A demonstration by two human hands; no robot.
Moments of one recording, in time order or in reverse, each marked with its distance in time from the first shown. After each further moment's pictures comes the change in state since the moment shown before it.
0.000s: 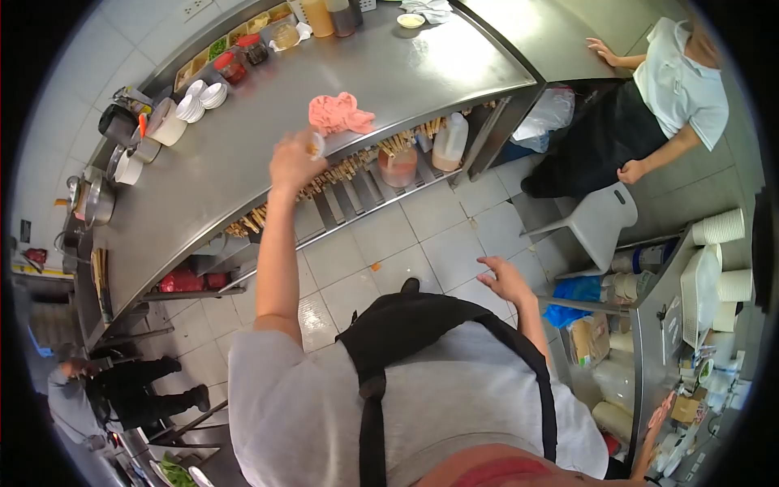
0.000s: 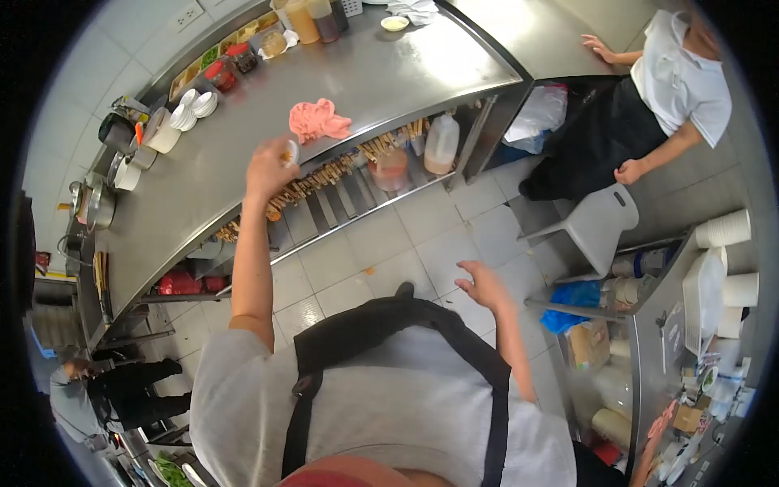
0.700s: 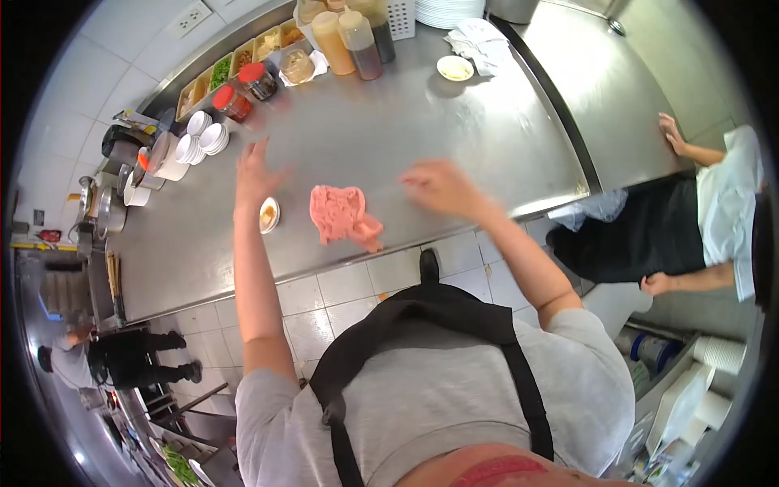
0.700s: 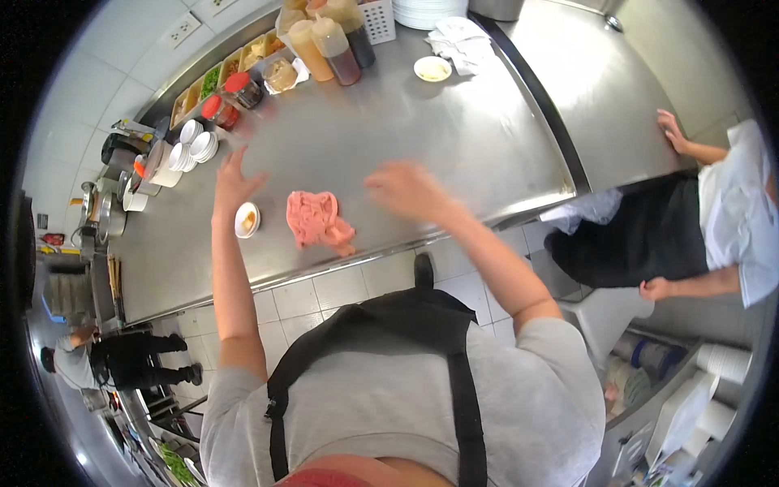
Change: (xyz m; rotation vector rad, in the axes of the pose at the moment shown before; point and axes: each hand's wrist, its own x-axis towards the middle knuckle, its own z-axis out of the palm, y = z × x) left_hand 0.171 -0.078 0.004 0.130 0.043 -0.233; right_hand 0.387 -0.152 -0.146 0.031 -0.017 -0.771
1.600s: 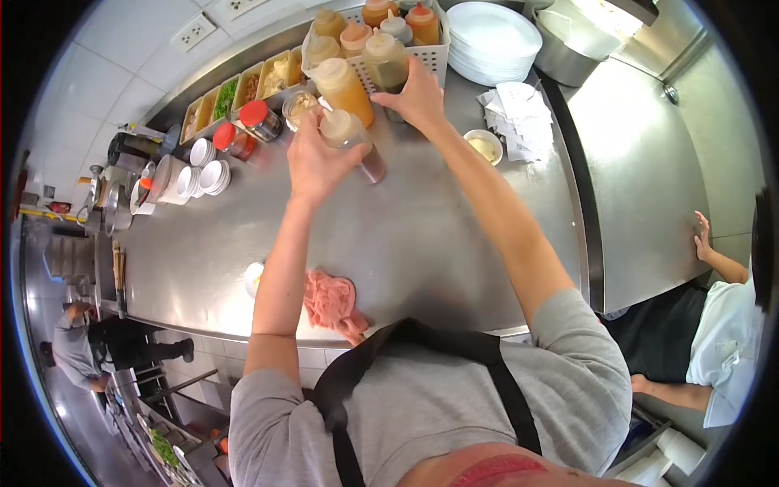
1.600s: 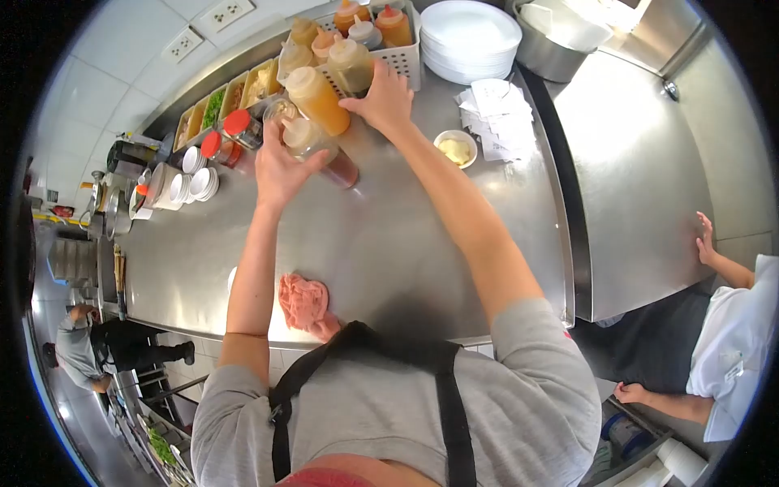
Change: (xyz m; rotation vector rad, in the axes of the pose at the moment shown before) left_hand 0.152 0.137 0.026 -0.378 0.206 -0.117; right_hand 0.276 0.139 -0.056 -0.043 0.519 0.253
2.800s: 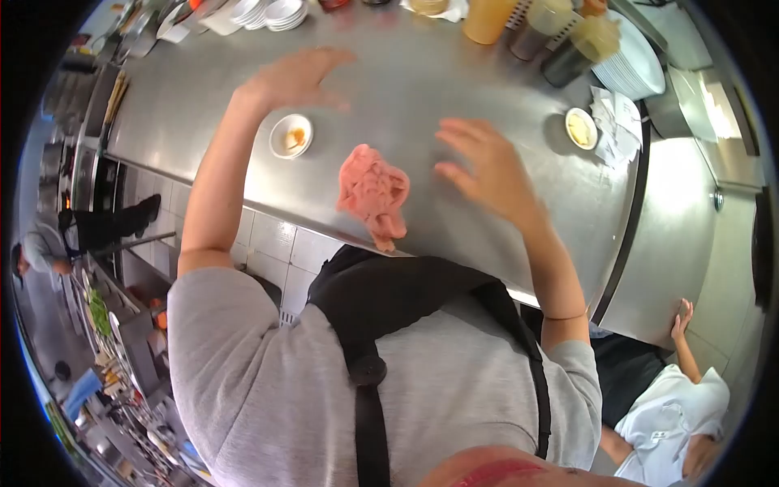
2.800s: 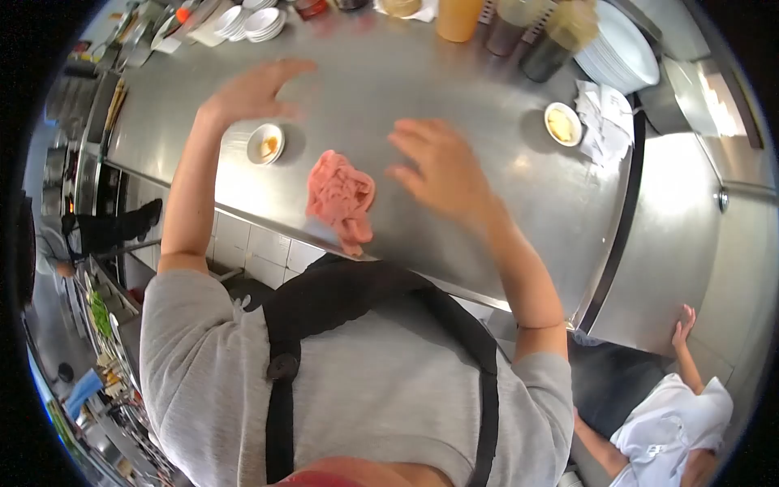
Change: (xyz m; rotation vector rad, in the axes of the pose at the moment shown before) left_hand -0.076 -0.122 -0.139 0.295 -0.648 0.095; right_hand -0.185 -0.087 -0.050 0.084 -0.702 -0.638
